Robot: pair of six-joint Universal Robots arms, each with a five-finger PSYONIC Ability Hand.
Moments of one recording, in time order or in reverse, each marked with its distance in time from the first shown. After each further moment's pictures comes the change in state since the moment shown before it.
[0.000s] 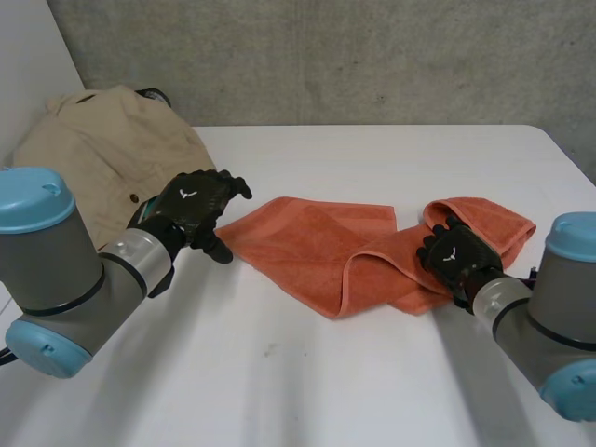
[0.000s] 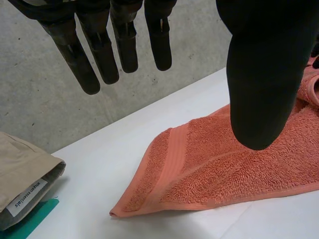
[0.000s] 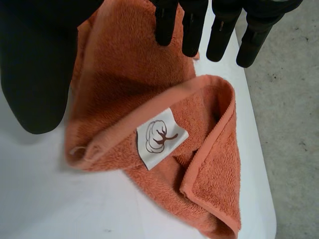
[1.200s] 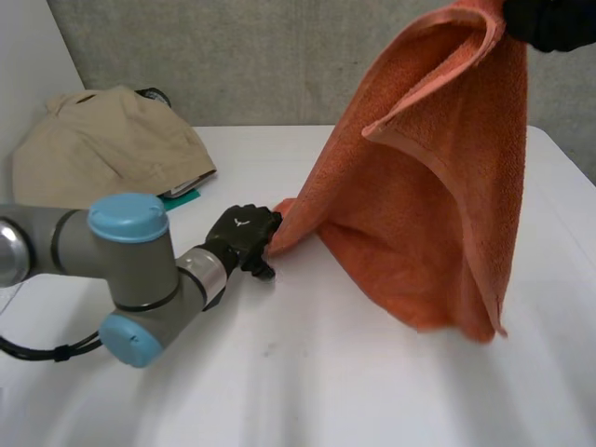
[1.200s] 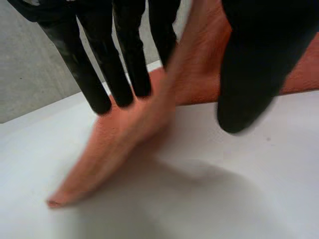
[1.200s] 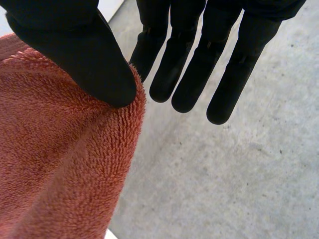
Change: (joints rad) left arm -0.125 -0.347 0.265 -0.017 -0.052 -0.008; right arm 0.074 -0.672 -0.495 0.514 -0.061 0.862; left_hand 0.460 0.428 0.394 0.415 0.414; right_hand 0.800 0.874 0.881 0.892 0.862
